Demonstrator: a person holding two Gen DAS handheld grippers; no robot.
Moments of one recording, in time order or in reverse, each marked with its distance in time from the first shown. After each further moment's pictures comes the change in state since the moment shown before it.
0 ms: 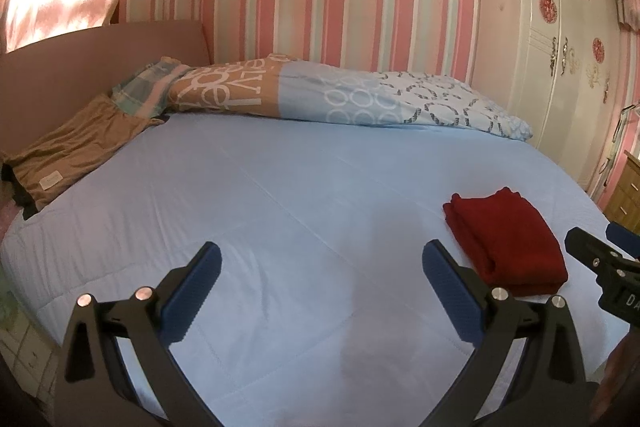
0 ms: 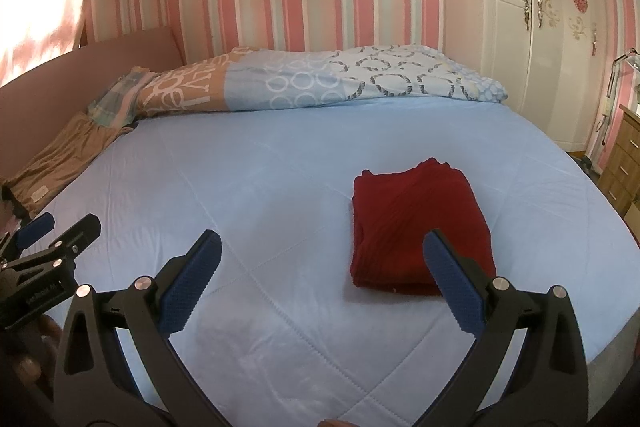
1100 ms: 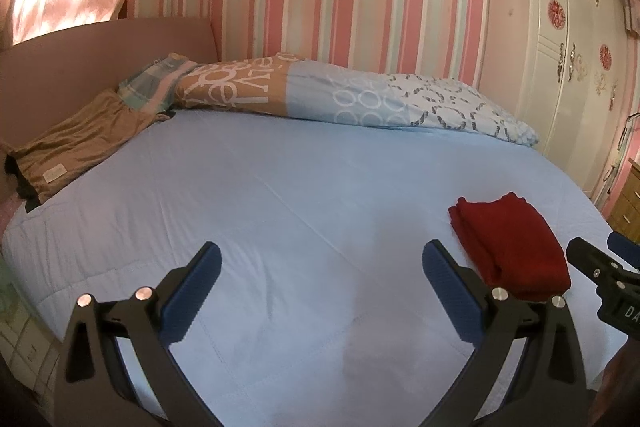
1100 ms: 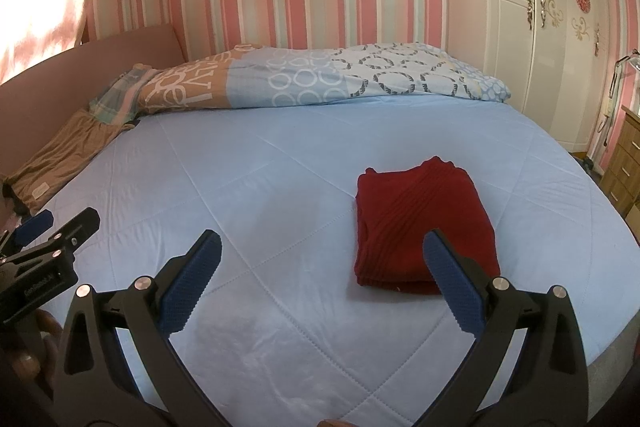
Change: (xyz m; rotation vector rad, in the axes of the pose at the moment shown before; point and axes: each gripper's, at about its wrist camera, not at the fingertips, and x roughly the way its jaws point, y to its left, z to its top) left arm 0.001 0.010 0.001 -0.032 0.002 0.017; right arm 0.005 0.004 -0.001 -0.004 0.007 0.001
